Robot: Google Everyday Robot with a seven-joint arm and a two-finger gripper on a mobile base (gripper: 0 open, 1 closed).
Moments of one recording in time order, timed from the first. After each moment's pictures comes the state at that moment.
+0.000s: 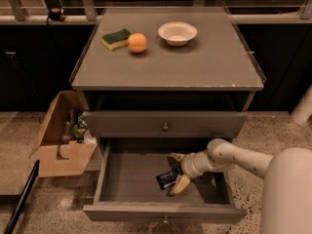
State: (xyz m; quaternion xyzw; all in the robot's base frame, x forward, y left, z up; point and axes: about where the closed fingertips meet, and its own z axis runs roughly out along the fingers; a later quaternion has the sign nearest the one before) arm 0.568 -0.066 0.356 -0.62 0.67 0.26 0.30
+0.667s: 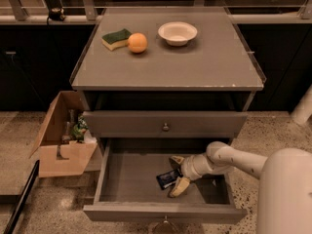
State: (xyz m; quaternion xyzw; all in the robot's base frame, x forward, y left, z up) arm 0.564 -0.068 0.335 -0.61 0.68 0.27 0.29
